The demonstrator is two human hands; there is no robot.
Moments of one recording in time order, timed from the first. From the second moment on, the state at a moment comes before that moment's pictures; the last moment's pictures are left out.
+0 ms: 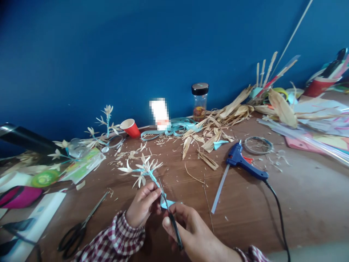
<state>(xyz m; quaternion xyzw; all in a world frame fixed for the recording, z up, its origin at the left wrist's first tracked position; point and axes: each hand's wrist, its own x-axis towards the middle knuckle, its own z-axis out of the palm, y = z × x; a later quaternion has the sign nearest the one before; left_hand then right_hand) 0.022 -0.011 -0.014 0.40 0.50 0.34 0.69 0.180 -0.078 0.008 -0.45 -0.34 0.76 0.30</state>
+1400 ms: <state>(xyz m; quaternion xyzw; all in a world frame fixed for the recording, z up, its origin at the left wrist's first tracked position) 0.023 -0.012 -0.013 0.39 0.50 0.33 0.70 0.179 -0.079 0.002 -0.45 -0.39 0.73 0.34</state>
